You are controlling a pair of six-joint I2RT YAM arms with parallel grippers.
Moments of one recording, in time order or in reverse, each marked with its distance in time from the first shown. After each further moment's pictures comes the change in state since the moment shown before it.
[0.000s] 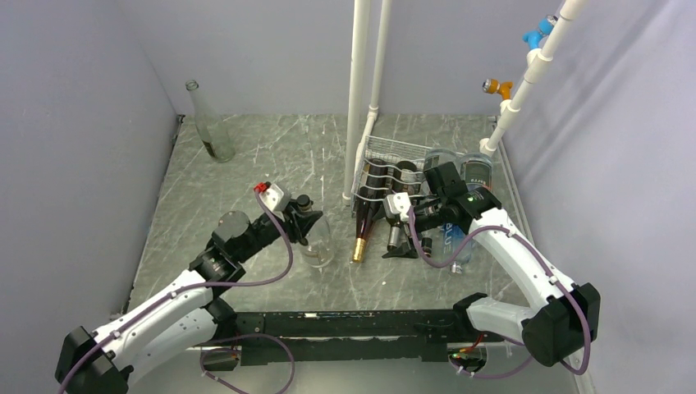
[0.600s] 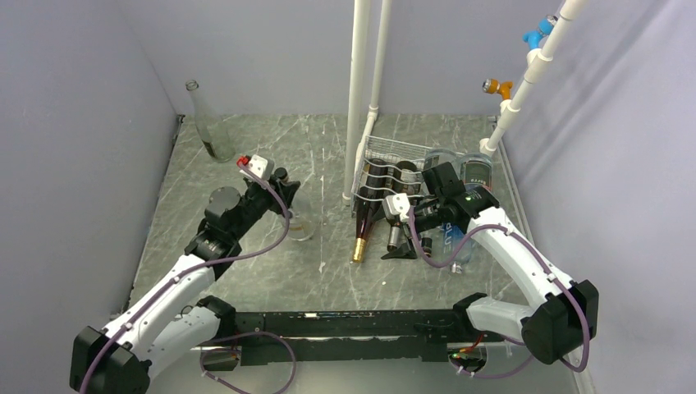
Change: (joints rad) left arm 0.216 0.106 0.138 -0.076 -0.067 0.015; right arm 0.010 0.013 0.000 -0.003 -0.023 -0.020
